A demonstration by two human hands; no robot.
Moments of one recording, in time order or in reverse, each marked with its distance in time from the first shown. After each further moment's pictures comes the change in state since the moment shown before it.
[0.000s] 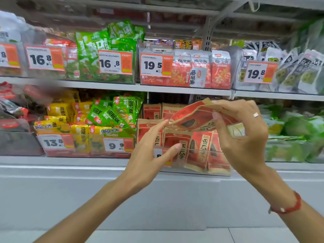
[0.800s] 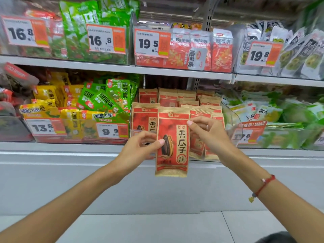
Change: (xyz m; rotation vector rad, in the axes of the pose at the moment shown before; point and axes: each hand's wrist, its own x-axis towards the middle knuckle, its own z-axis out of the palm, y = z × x) left_hand -0.002 -0.041 0.008 -0.344 -0.130 -0.421; right_hand -0.044 0.025 0.034 0.463 -0.496 1.106
